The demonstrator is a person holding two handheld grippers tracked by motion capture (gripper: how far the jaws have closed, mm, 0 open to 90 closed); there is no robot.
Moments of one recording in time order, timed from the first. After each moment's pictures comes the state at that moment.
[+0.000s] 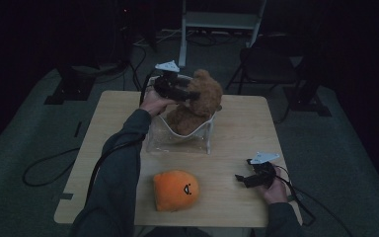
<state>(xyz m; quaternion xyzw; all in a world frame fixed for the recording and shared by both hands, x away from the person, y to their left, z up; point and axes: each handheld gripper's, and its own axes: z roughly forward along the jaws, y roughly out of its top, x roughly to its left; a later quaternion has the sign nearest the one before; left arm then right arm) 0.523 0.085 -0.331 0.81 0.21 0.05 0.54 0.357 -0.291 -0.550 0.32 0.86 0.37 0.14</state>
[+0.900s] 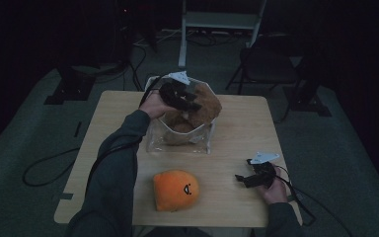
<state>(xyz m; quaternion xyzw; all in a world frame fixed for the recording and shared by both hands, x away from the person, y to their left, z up) 0.505 0.066 -0.334 0.89 0.13 0.06 0.43 0.357 -0.291 -0.550 0.32 0.86 0.37 0.14</state>
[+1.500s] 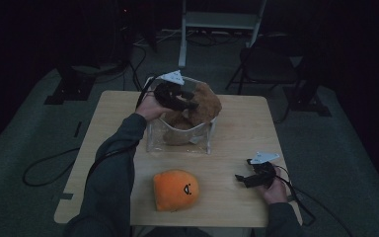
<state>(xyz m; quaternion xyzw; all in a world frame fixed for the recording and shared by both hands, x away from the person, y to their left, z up) 0.492 0.081 -0.330 0.87 0.14 0.08 0.47 0.357 -0.291 -0.550 0.32 0.86 0.37 0.14</state>
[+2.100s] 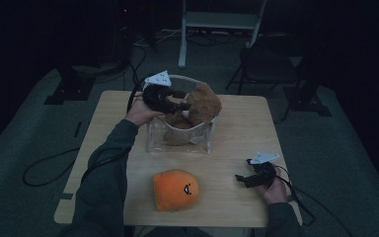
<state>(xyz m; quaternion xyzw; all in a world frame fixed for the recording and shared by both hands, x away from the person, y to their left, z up) 0.468 0.110 -0.322 0.84 0.14 0.10 0.51 0.357 -0.291 -0.550 0.32 0.86 0.37 0.14</state>
